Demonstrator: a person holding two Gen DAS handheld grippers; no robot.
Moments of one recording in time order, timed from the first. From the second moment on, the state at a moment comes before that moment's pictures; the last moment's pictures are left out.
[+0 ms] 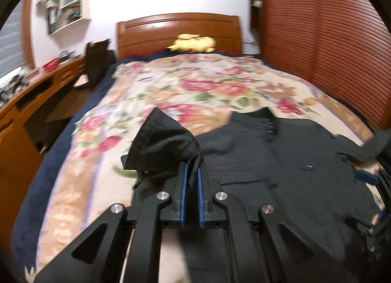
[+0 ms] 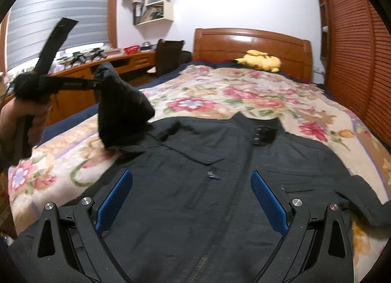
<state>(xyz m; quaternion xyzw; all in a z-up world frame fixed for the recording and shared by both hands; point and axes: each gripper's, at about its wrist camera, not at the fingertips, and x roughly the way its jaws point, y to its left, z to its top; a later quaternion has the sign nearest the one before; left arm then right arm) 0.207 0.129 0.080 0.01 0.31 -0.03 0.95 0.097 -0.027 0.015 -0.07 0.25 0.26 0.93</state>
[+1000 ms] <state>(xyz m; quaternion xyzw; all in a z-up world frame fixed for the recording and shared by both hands) 0.080 0.058 0.019 0.02 0.32 -0.08 0.94 0.110 -0.052 0.008 -0.04 0.27 0.27 0.92</state>
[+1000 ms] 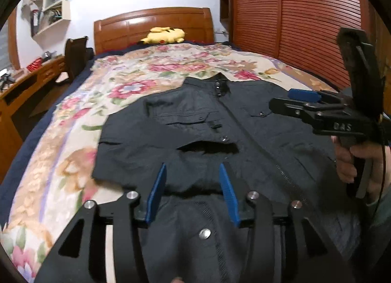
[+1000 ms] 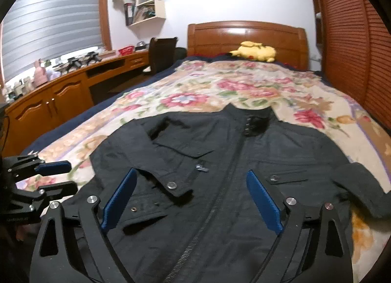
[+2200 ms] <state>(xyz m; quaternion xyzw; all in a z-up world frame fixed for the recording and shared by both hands) 0.029 0.087 0.009 -0.01 0.31 -0.02 0.95 0.111 -0.009 -0.054 -0.10 0.36 0.34 0.86</state>
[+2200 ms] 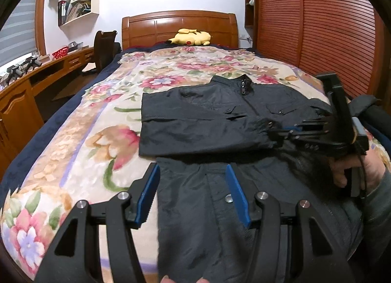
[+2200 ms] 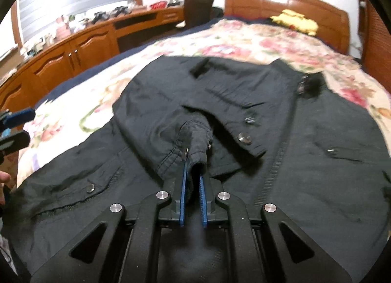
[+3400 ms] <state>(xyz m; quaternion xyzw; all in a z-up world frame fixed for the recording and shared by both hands) 0.060 0.007 0.025 0.01 0.29 -0.07 0.96 0.081 -0.180 -0.023 -0.07 0.32 0.20 0.92</state>
